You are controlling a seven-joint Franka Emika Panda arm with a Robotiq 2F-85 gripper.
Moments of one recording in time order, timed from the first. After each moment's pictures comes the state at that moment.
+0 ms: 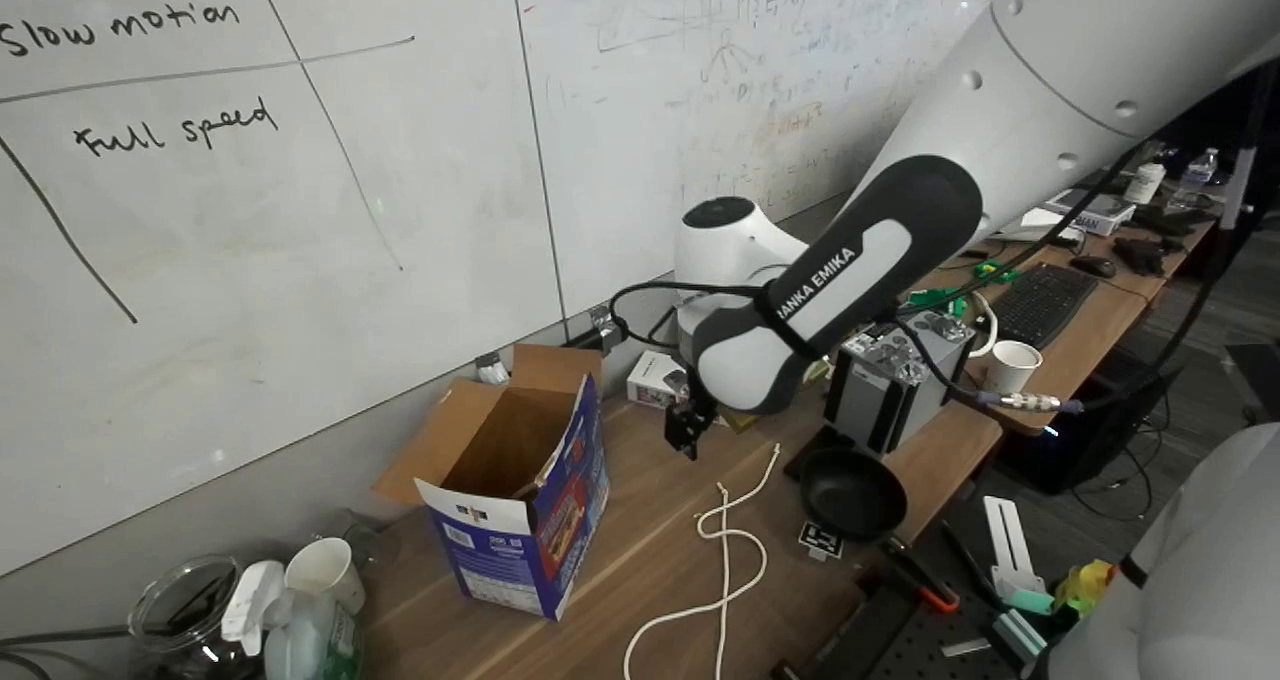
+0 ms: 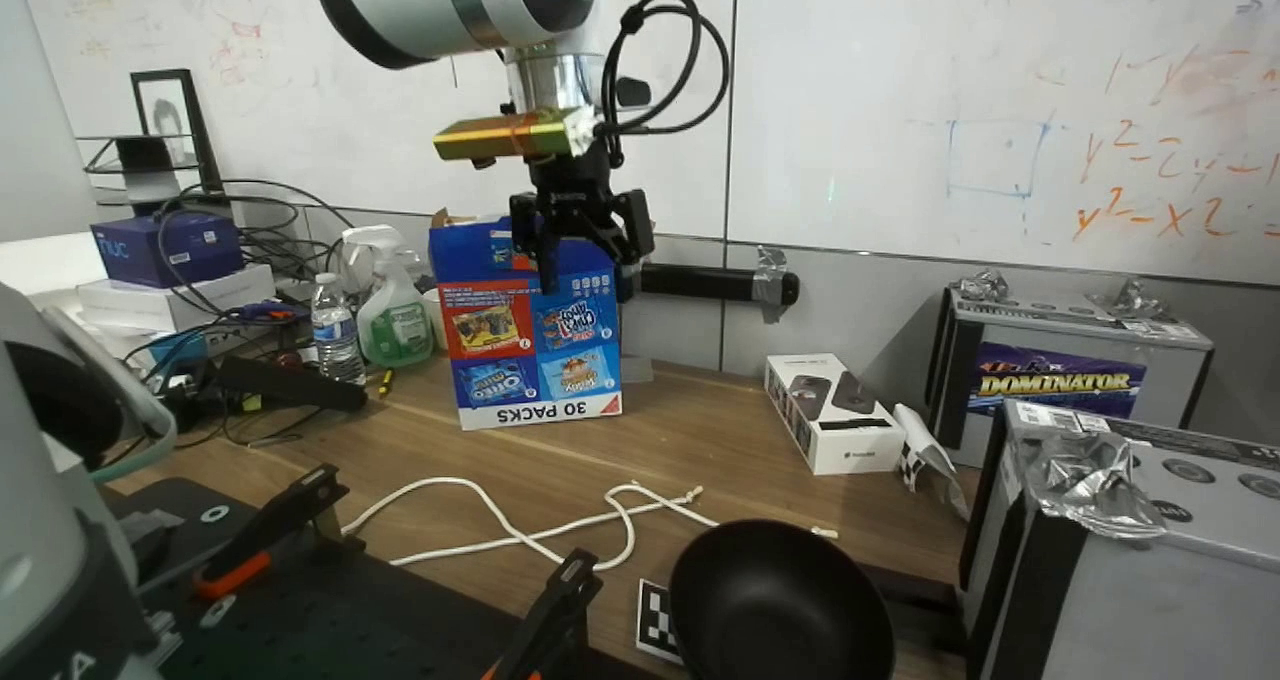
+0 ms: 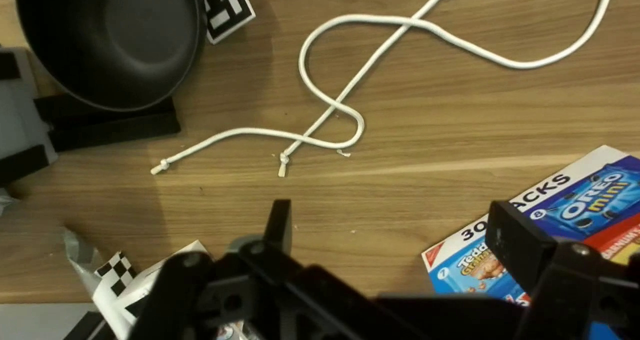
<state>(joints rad) 0.03 -0.03 0.04 -2.61 -0.18 2.61 0.28</state>
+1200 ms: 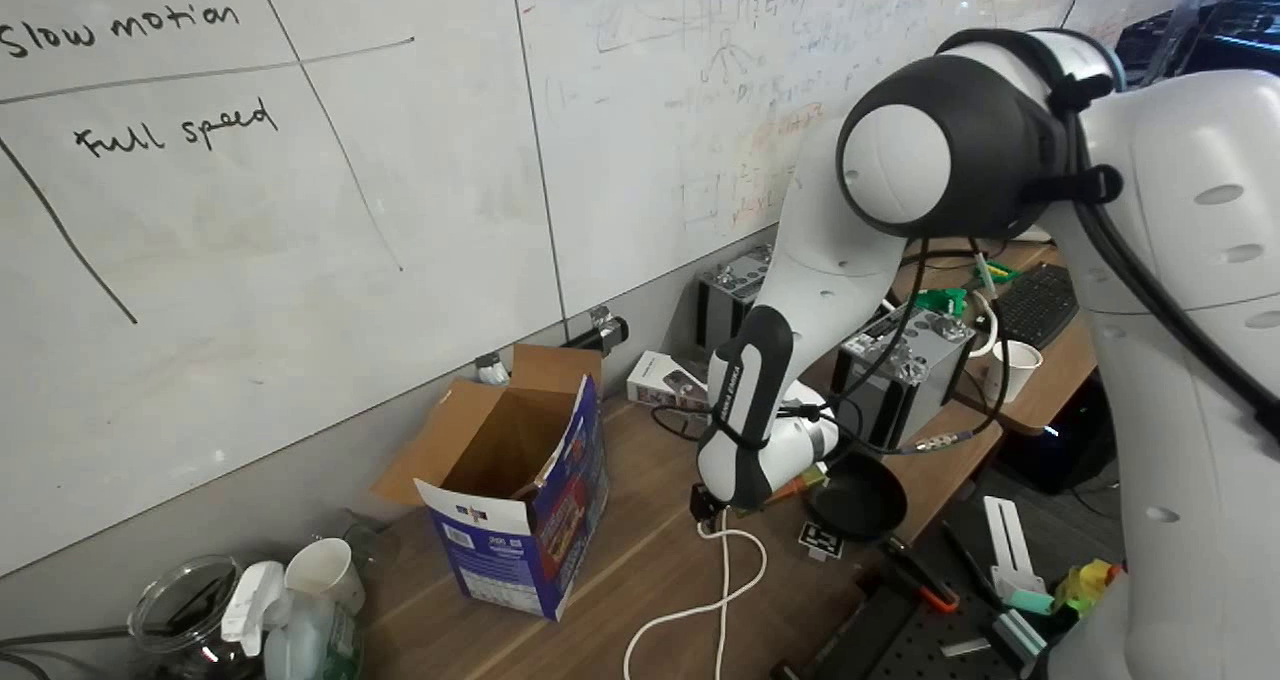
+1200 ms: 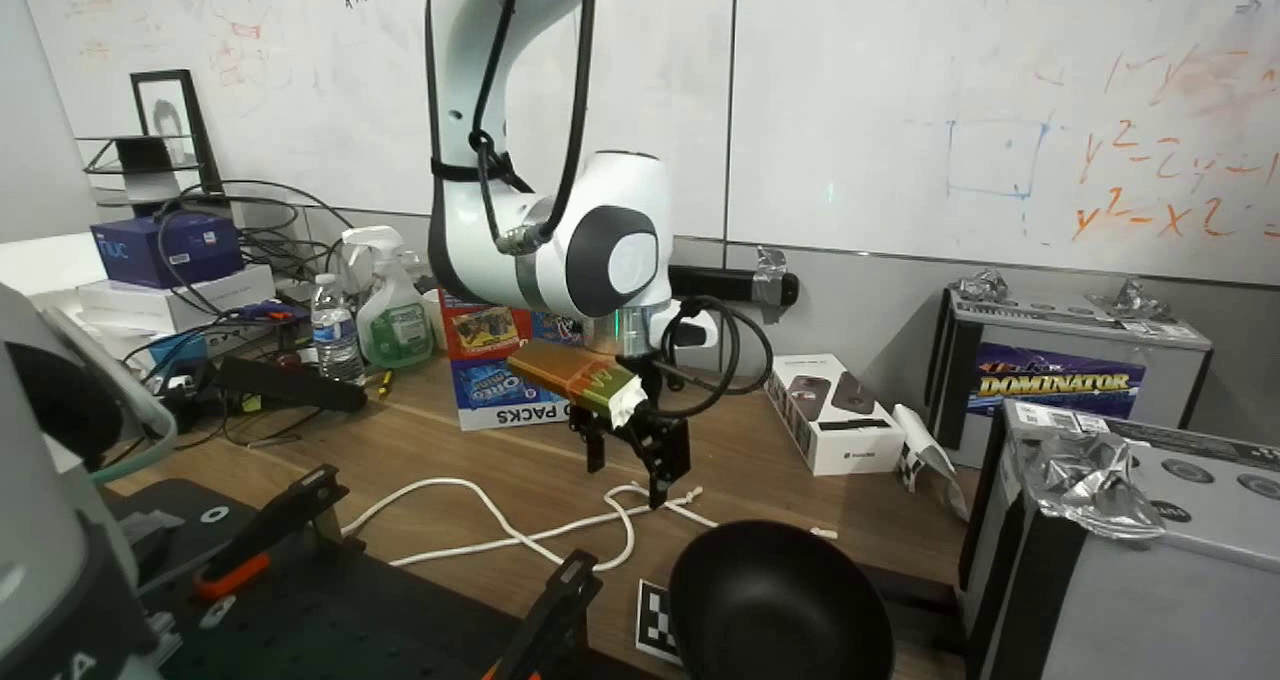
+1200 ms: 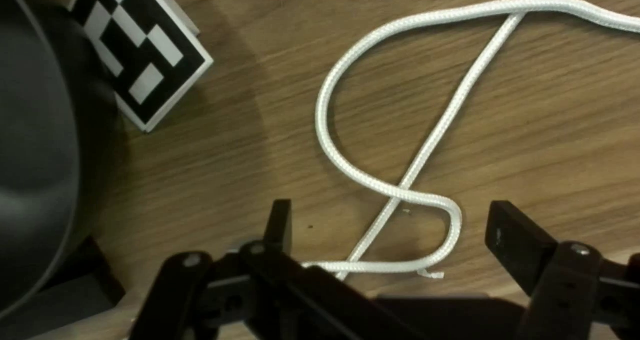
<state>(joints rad) -0.02 0.61 -0.02 -2.46 0.00 3.03 0.21</state>
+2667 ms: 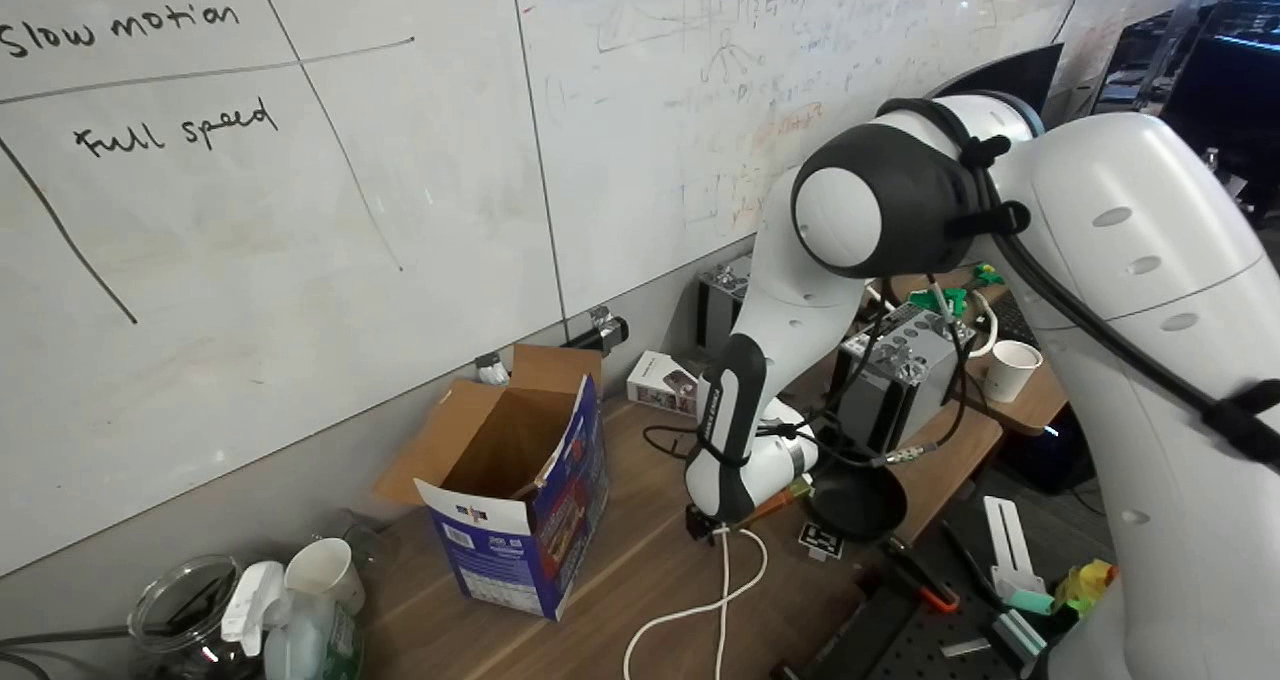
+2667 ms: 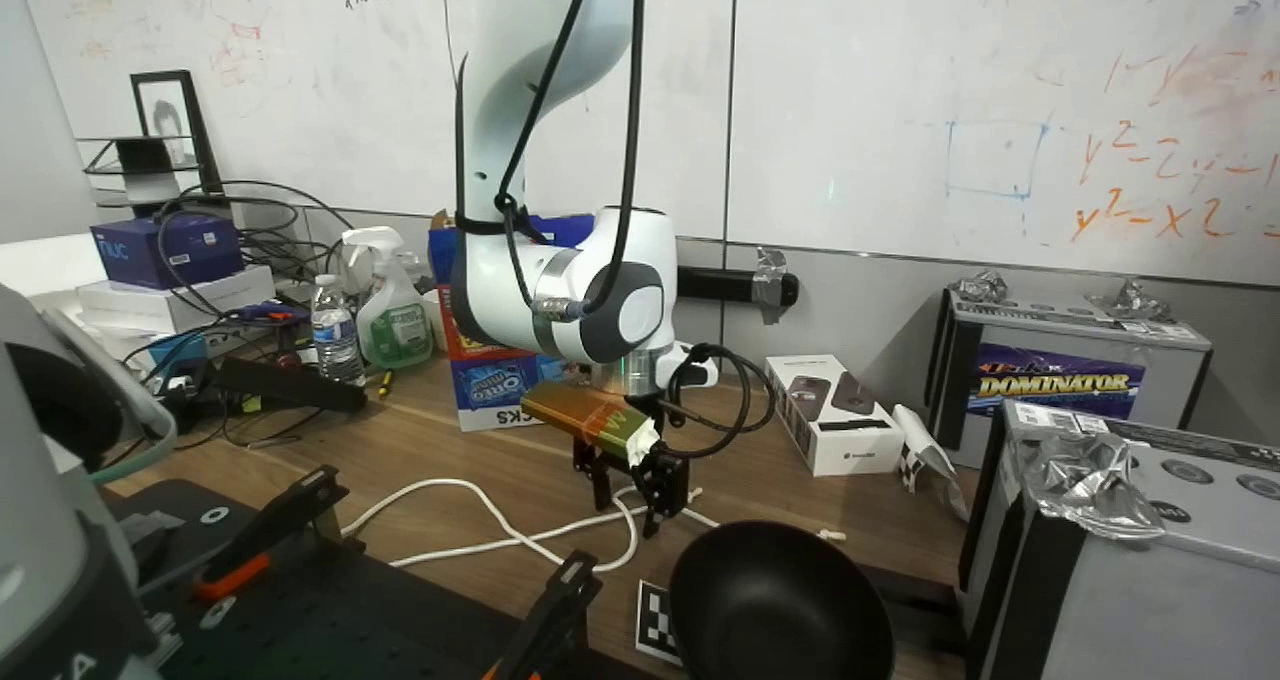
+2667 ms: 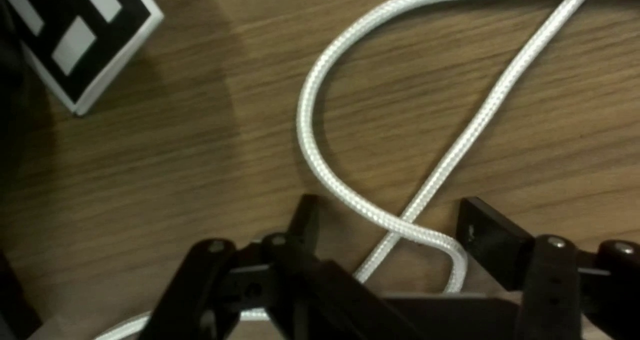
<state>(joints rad) -0.03 0.77 -0.01 -2.33 0.01 3.03 0.15</state>
